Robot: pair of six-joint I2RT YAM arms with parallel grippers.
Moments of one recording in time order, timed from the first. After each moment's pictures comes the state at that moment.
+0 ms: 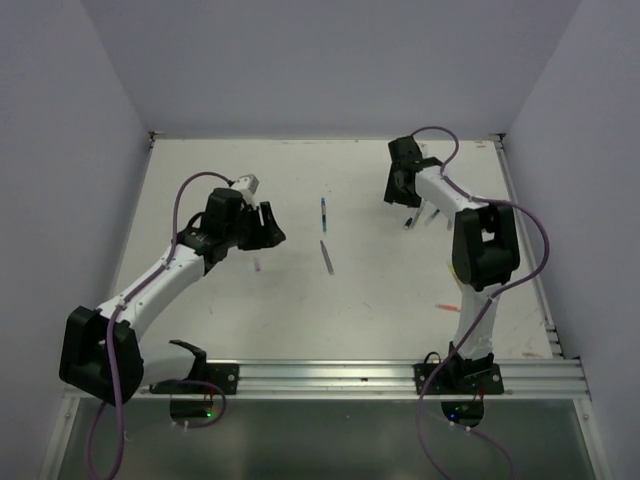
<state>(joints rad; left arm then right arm) -0.38 1.24 0.85 -0.31 0.17 -0.48 0.27 2.02 1.58 -0.61 0.30 0.46</state>
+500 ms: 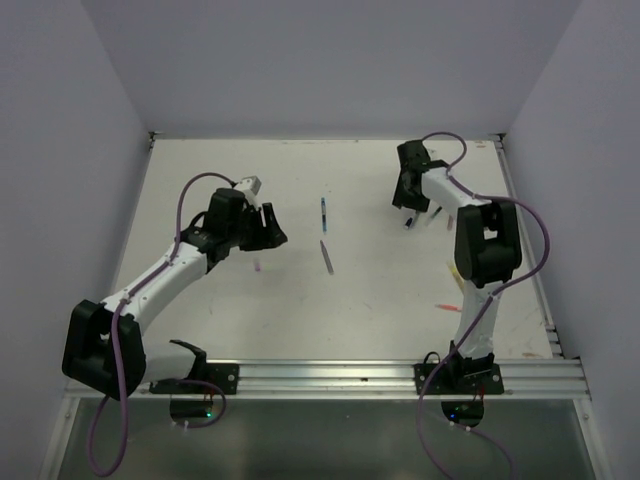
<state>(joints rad) -0.38 1.28 0.85 -0.29 0.19 -0.48 0.22 2.04 1.56 -0.62 0.30 0.47</state>
